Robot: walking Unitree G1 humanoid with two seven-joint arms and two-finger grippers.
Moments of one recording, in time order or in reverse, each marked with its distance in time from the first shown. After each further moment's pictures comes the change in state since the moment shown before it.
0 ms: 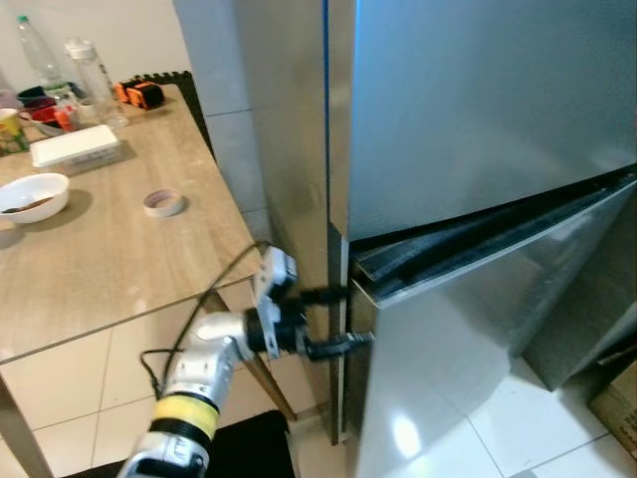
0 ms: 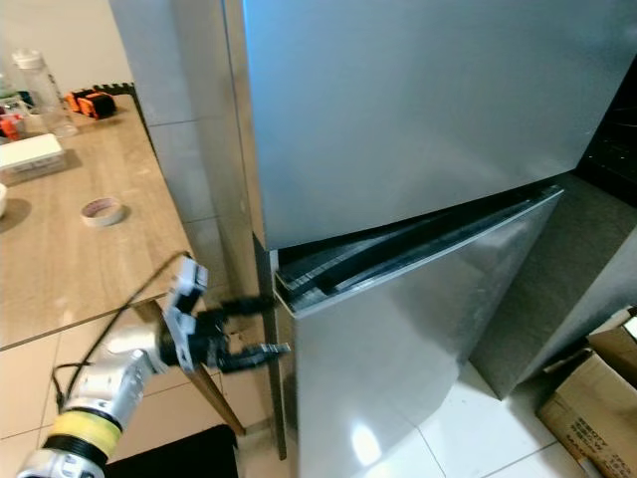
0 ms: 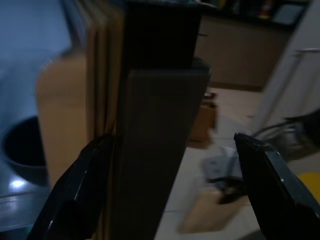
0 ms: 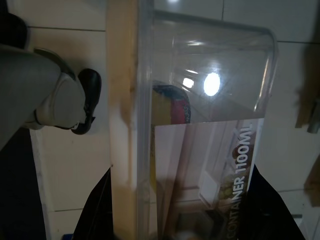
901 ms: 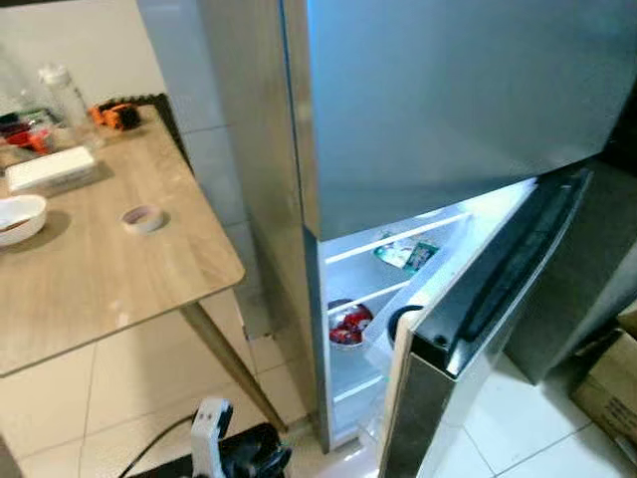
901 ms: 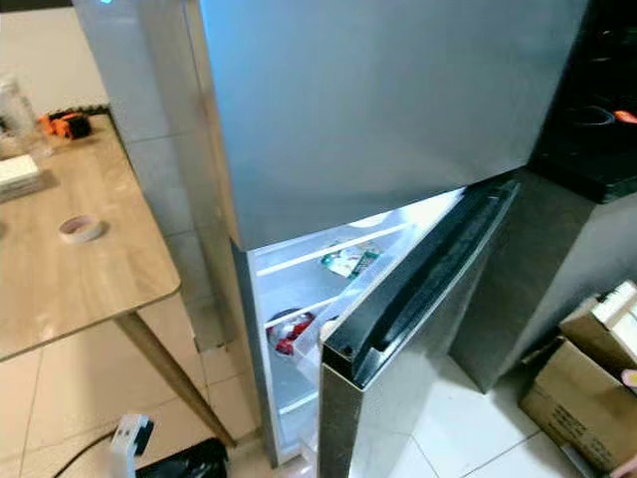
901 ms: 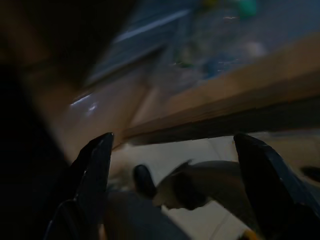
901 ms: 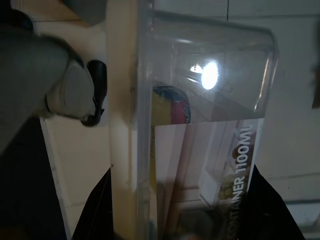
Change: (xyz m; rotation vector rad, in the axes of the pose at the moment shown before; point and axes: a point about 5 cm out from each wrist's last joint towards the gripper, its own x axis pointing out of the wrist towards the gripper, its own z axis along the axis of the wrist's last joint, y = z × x) left arm -0.139 -0.095 -0.184 -0.778 0.246 1.165; right arm 0.003 0.013 0.003 0.014 0.026 0.023
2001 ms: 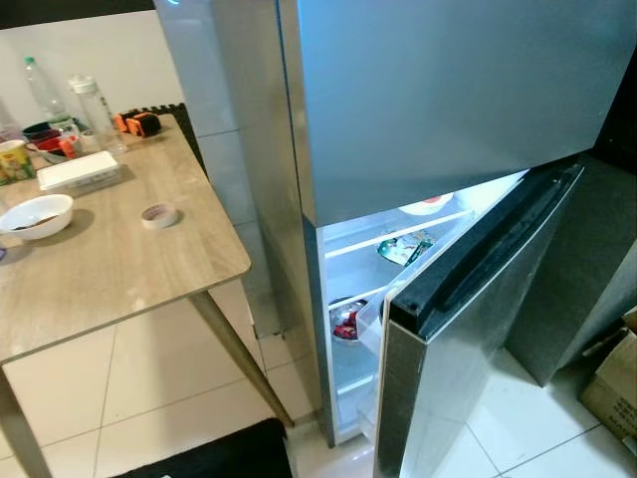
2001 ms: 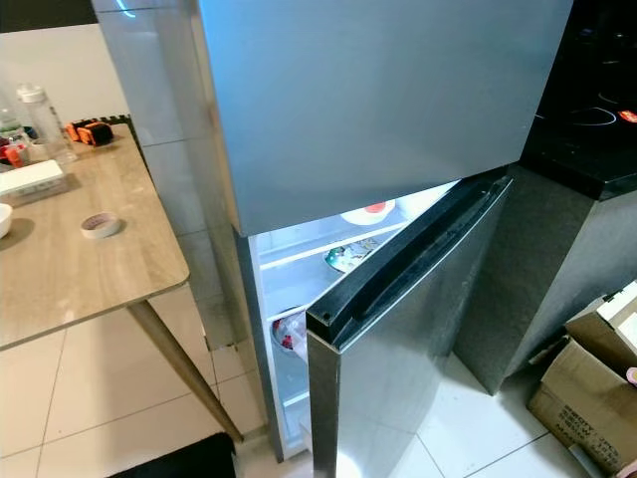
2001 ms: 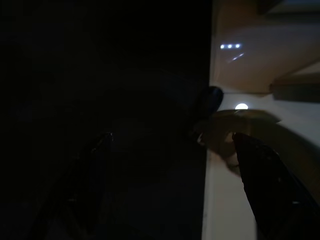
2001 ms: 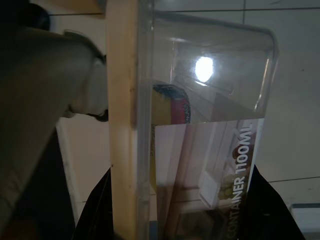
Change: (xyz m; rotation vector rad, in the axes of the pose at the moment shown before) left arm -0.032 0.034 -0.058 -0.083 0.176 0.593; right arm 0.003 0.016 0.002 0.033 0.033 0.020
